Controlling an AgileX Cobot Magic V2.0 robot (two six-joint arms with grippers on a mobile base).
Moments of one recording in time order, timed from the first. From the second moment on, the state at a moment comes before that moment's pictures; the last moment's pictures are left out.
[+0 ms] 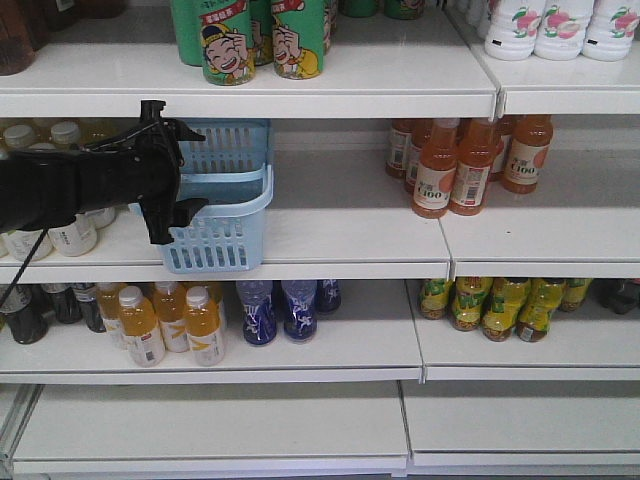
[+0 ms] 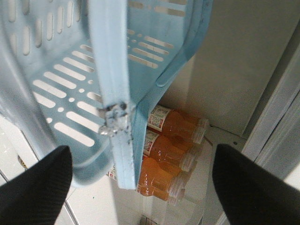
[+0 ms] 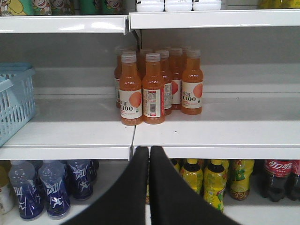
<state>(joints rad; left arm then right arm) -0.15 1.92 -1.35 -1.60 0.25 -0.16 0.02 -0.01 0.03 -0.11 0.11 0.12</state>
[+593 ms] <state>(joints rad) -0.15 2.05 -1.47 -1.71 0.25 -0.06 0.02 -0.01 0.03 -0.11 0.11 0.12</state>
